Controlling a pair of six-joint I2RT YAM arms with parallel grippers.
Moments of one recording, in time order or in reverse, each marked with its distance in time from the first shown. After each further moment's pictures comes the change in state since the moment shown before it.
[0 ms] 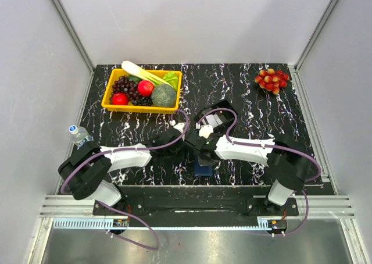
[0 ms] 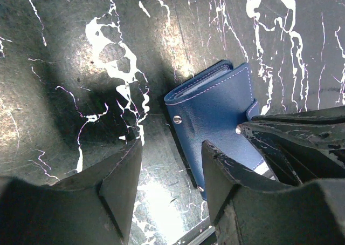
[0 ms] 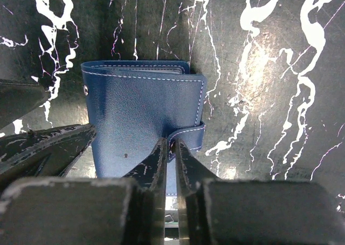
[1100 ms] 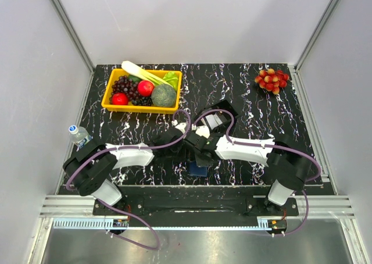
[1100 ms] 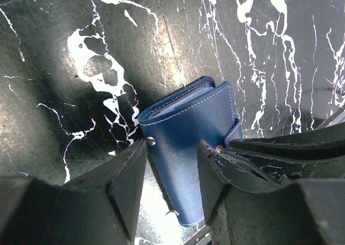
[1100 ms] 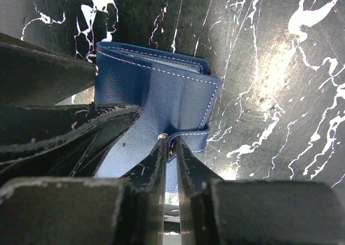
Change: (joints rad) left arm 0.003 0.055 0.000 0.075 0.040 -0.004; right arm -0.005 0.000 -0.009 0.068 -0.103 -0.085
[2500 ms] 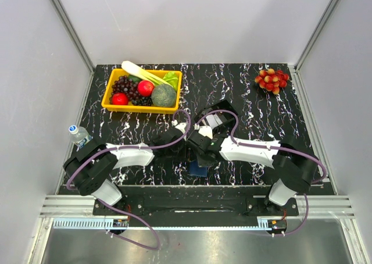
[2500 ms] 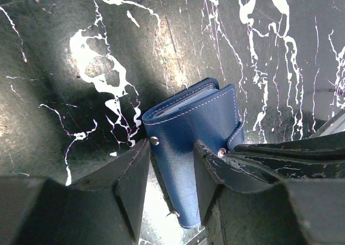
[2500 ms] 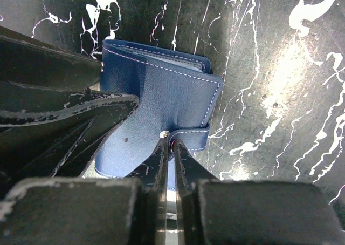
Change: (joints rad) left arm 0.001 0.005 0.000 0.004 -0.006 0.000; right arm -0.009 -0.049 -0.049 0.045 -0.021 0.018
